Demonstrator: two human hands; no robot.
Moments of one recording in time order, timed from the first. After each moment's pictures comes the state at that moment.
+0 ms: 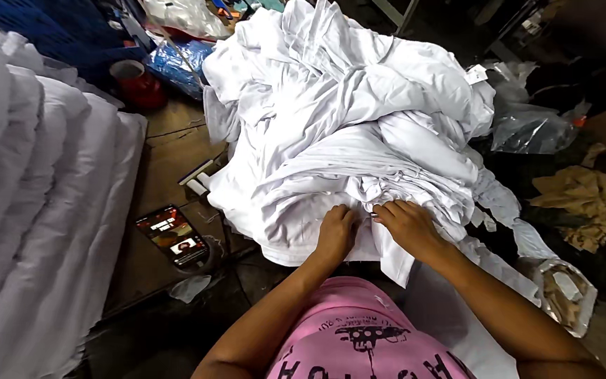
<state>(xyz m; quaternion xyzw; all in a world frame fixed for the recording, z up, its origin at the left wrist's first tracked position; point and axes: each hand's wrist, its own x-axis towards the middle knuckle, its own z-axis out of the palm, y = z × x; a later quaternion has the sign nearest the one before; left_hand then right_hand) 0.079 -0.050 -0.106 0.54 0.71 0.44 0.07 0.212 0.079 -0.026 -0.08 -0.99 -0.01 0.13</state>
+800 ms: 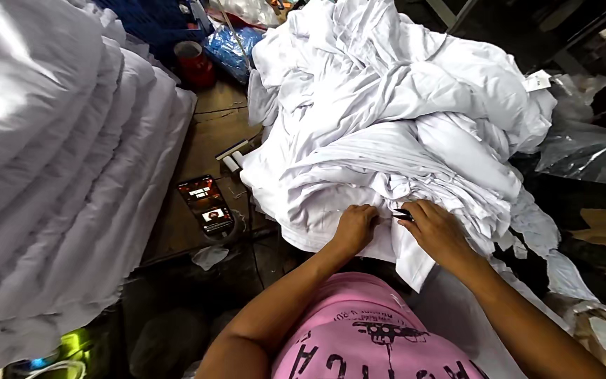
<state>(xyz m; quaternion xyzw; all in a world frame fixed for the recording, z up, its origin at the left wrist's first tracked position) 0.079 -0.054 -0.092 0.50 0.72 0.43 0.18 0.216 0.082 -0.021 -0.11 -0.99 0.07 0.09</state>
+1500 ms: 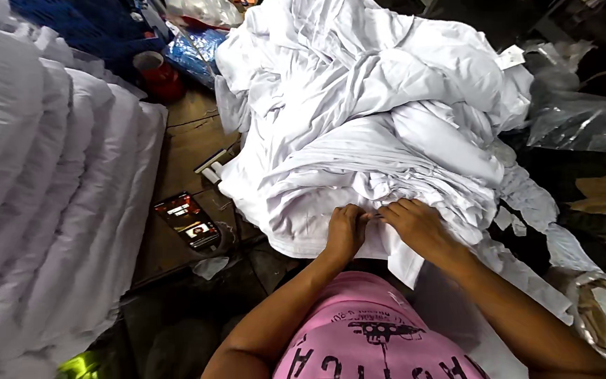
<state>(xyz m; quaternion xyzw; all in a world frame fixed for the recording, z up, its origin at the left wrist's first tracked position) 0.097 -0.046 -0.096 0.44 0.74 0.50 0.10 0.217 0.091 -0.039 -0.04 -0.99 0.02 0.11</state>
